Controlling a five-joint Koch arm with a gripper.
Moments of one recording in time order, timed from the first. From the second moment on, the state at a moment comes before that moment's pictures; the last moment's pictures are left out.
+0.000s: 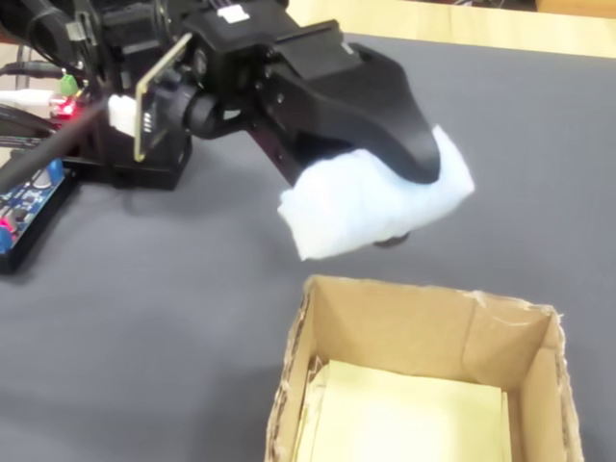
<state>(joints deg) 48.1 106.6 130.8 -7.0 92.7</state>
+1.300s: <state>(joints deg) 16.1 128.3 154.5 2.2 92.0</state>
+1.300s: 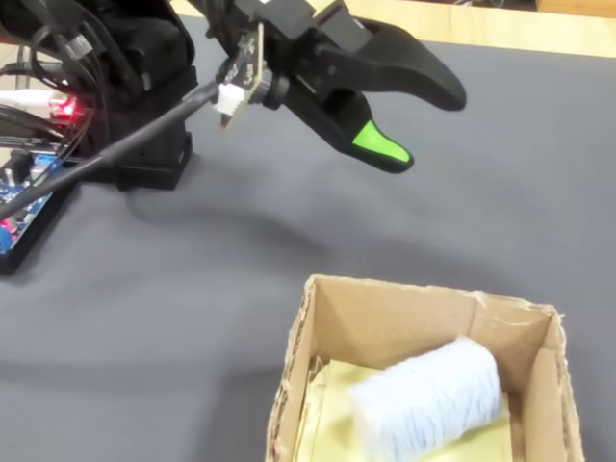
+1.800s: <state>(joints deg) 10.1 130.8 169.8 2.3 92.0</state>
